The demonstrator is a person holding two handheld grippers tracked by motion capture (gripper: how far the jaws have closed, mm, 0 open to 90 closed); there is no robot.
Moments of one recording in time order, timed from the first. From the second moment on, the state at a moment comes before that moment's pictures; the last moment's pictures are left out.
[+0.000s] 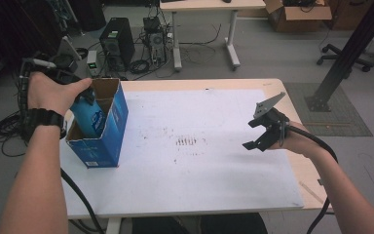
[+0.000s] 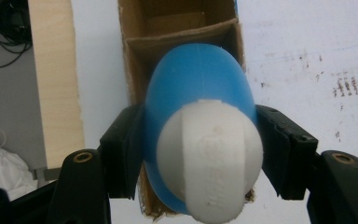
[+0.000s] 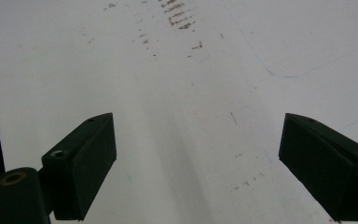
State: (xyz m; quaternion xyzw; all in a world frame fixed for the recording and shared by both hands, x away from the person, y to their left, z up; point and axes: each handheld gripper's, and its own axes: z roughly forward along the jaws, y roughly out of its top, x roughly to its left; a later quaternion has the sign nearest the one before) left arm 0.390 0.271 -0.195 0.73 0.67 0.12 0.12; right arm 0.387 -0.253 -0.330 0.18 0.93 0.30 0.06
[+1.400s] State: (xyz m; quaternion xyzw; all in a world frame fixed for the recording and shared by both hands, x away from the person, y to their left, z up) left arm 0.398 0.272 -0.268 0.72 0.68 0.10 0.11; right arm 0.386 -0.252 -0.340 0.18 0.93 0.30 0.05
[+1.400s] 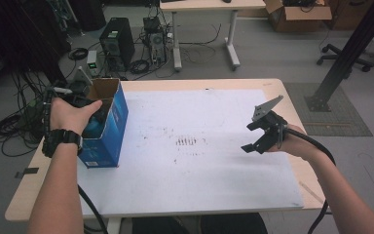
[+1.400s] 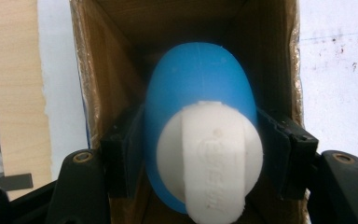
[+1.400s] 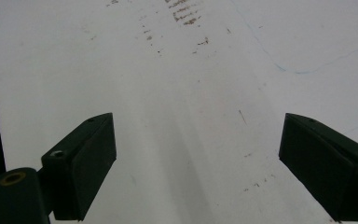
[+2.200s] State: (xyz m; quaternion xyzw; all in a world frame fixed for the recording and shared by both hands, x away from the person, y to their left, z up) left arm 0.396 0.267 -0.264 0.73 0.67 0.11 0.11; right arm 0.384 -0.254 -0.339 0.18 0.93 0.30 0.05
